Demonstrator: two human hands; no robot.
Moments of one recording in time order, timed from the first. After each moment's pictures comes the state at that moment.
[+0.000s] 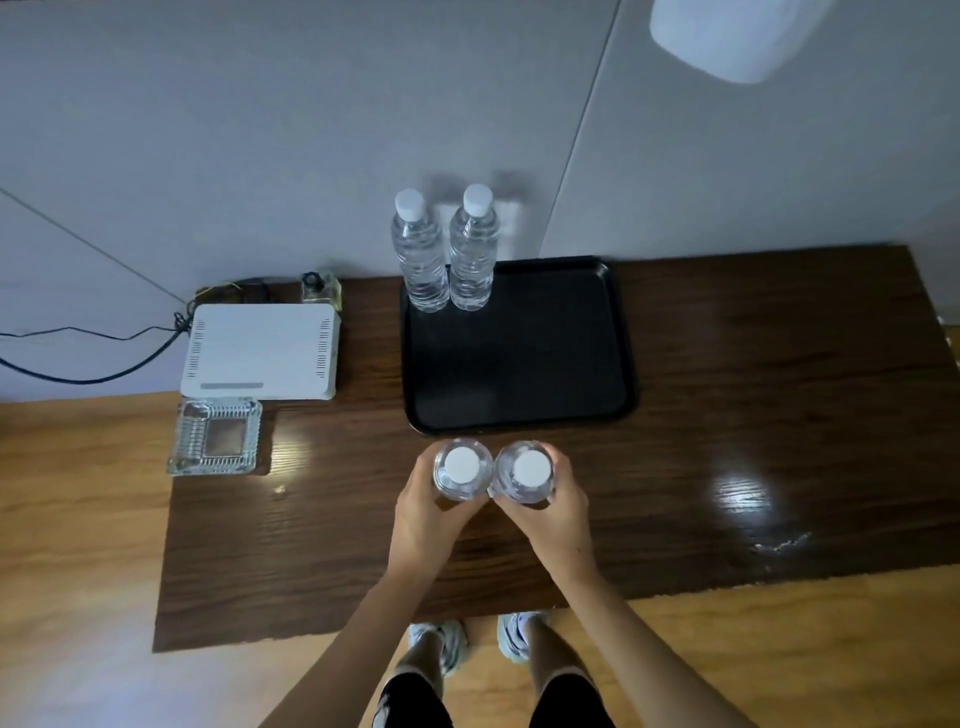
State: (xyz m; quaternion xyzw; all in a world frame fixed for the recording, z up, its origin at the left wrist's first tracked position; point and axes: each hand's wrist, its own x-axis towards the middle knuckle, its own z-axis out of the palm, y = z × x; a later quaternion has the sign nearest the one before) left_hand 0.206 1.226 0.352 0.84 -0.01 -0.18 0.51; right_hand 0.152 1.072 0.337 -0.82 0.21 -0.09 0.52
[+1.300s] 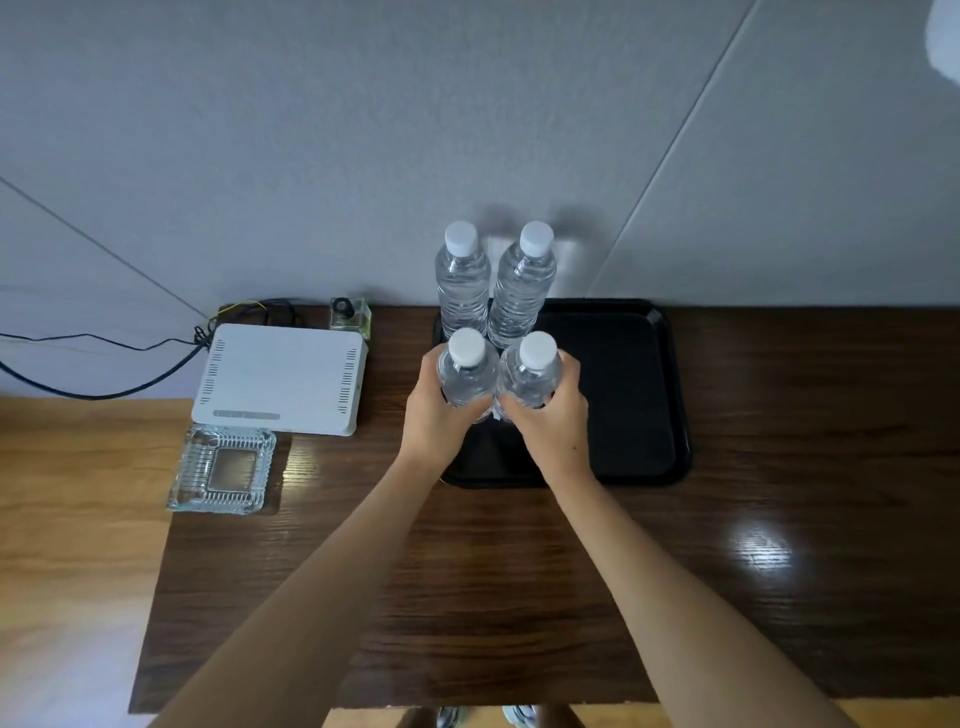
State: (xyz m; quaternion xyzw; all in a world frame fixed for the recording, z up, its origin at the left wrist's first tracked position) left_hand 0.366 1.204 0.335 0.79 0.03 -0.16 0.59; right_hand 0.327 1.063 0.325 -0.80 0.24 -0.08 0.55
